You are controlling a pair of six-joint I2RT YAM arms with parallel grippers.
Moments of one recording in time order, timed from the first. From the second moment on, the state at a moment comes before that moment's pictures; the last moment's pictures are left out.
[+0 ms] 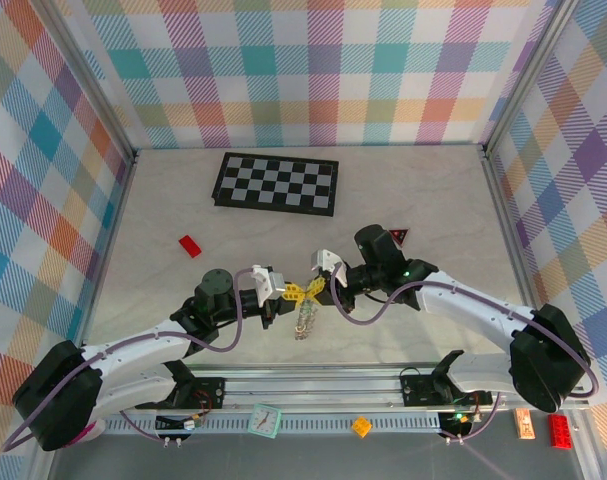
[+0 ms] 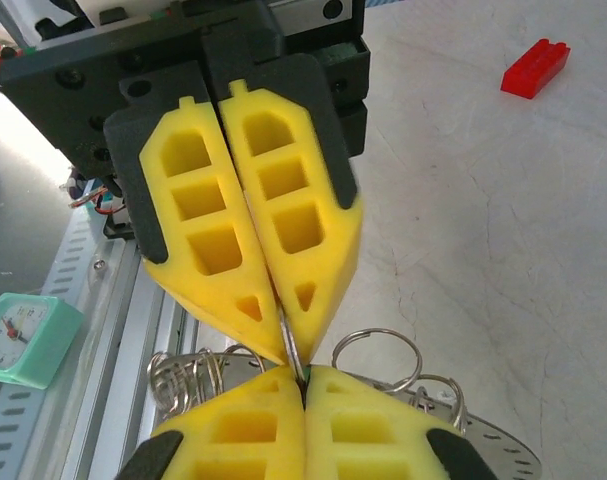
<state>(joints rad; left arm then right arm) -0.74 1.02 0.29 0.56 0.56 0.07 0.74 1.25 0.75 -0.18 -0.77 -0.35</state>
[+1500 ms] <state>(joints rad) -0.74 0.98 0.39 0.26 0.57 0.21 0.78 1.23 0.83 -0.42 -0.62 -0.44</state>
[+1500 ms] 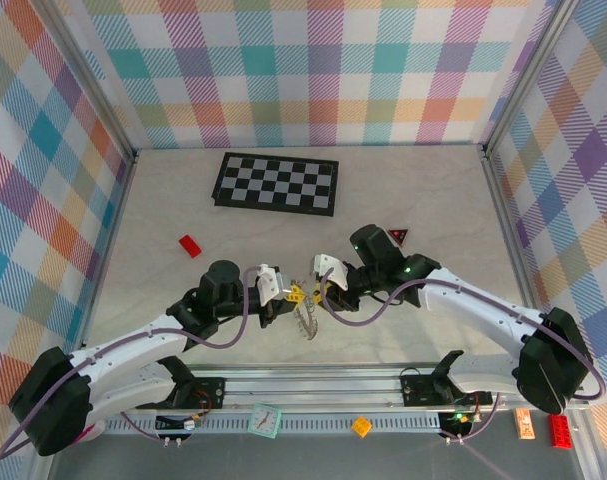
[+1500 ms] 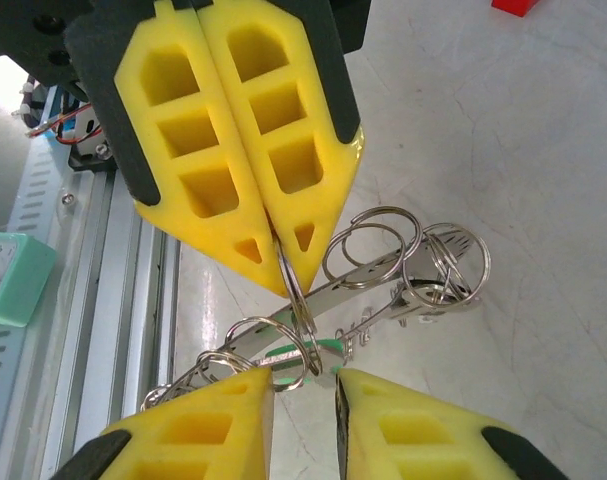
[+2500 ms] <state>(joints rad) -0.74 0.97 0.32 0.44 0.58 0.11 0.76 1.28 0.77 -0.29 -0.71 -0.38</state>
